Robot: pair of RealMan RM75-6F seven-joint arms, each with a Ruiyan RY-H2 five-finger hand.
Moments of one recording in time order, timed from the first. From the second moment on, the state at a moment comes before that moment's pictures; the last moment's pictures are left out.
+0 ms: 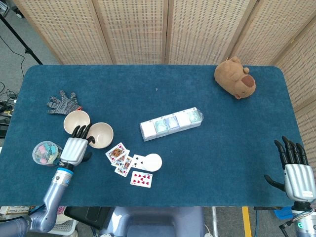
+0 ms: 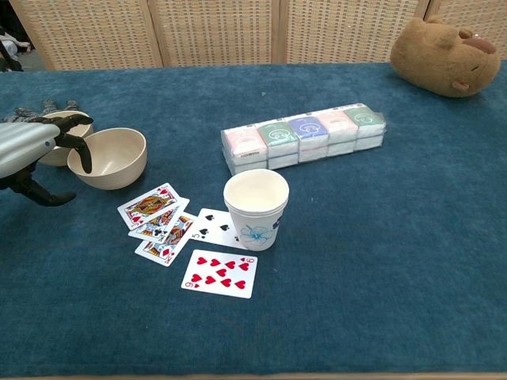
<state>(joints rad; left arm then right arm) -0.44 -1.60 -0.15 -1.36 1.26 1.10 0.39 0.04 -1.17 0.09 -1.62 -1.52 1.57 -0.08</state>
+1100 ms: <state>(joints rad) -0.46 -1.52 -0.22 -1.41 1.25 1.22 0.36 0.05 -1.18 0.09 -1.61 -1.51 1.56 -0.07</state>
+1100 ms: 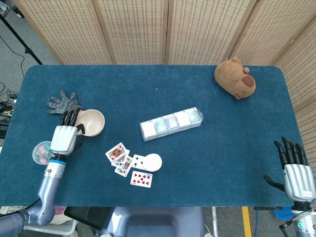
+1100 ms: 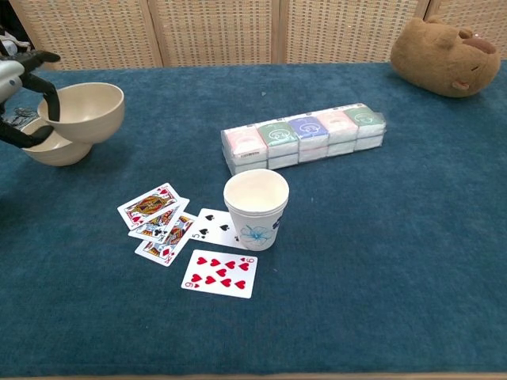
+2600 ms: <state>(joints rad) -0.47 -1.57 -0.21 -1.12 1.18 1.09 0.08 0.05 -1.20 0.08 -1.60 -1.51 1.54 -0.11</state>
